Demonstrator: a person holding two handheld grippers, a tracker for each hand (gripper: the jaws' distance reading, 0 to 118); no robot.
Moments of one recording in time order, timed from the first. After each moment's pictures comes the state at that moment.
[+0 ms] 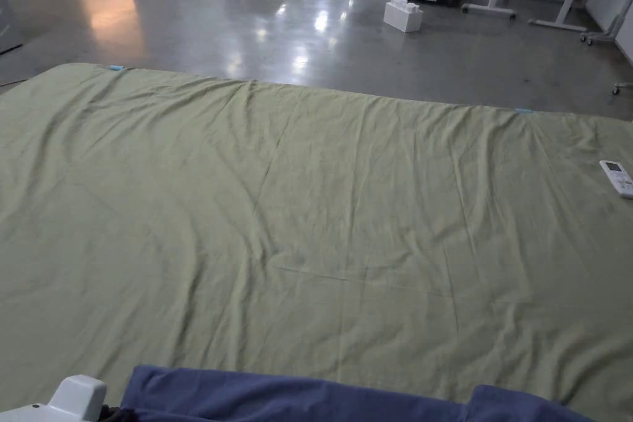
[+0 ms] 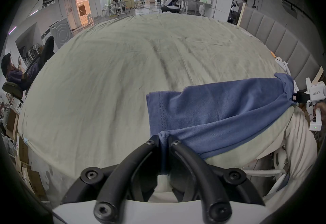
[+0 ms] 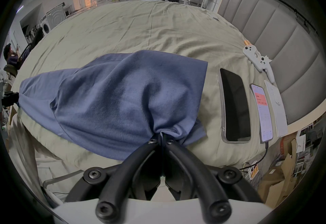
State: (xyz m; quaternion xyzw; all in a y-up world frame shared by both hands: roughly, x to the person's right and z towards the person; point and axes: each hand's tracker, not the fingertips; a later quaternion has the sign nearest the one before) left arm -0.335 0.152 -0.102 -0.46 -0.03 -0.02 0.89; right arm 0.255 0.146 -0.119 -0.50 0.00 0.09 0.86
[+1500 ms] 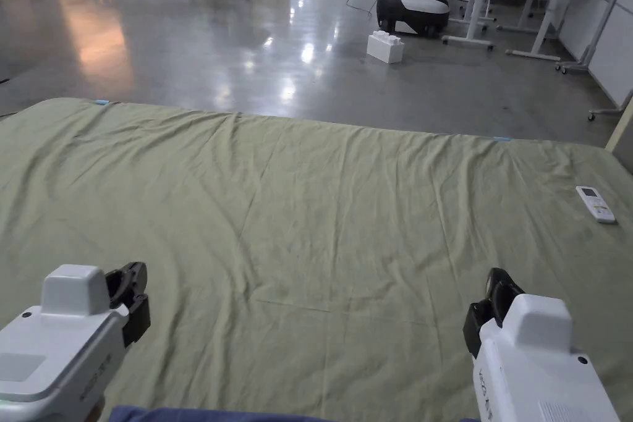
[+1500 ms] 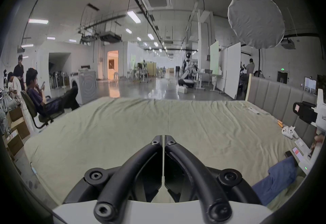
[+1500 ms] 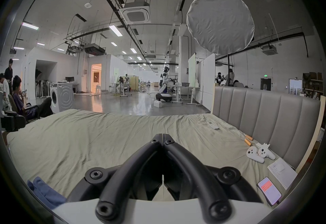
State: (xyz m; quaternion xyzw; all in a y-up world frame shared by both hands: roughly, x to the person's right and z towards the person) left arm -0.288 0.294 -0.144 -0.16 0.06 0.02 0.99; right arm 0.124 0.289 -0.176 -0.03 -0.01 0.05 1.00
